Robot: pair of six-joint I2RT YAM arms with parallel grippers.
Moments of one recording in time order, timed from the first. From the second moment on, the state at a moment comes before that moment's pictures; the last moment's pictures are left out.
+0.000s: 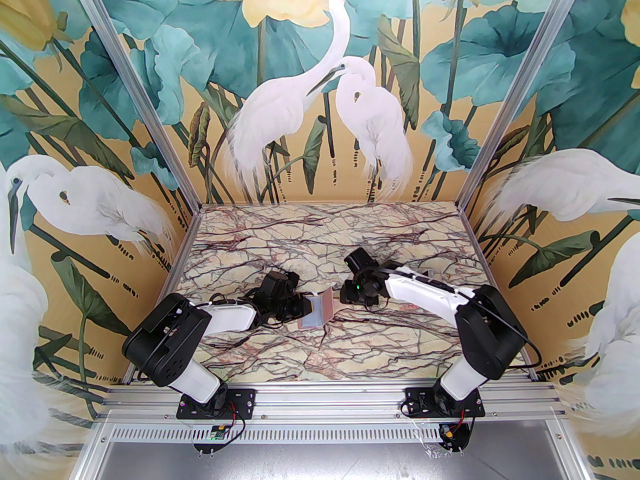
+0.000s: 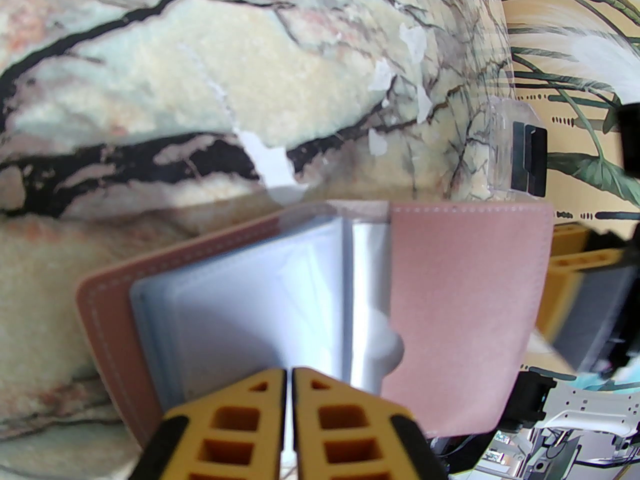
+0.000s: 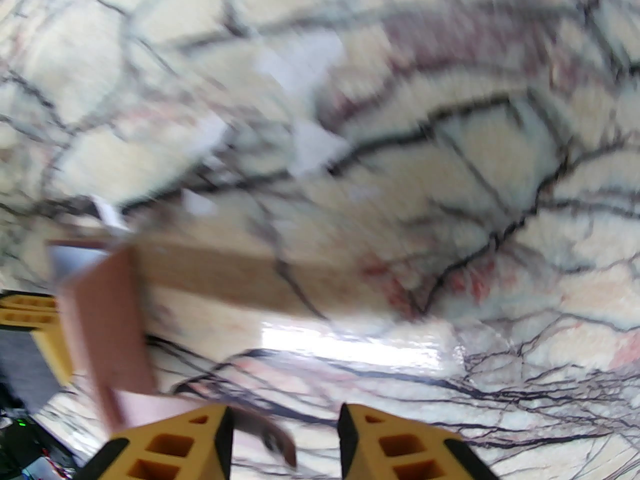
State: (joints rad) left arm -0.54 1.59 0.56 0.18 0.46 -0.81; right arm 0.67 1.62 1.12 -0.65 -0.13 0.67
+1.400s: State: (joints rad) left arm -0.54 1.59 0.55 0.19 0.46 -0.81; right arm 0.84 1.83 1.36 -0.69 -0.21 0.69
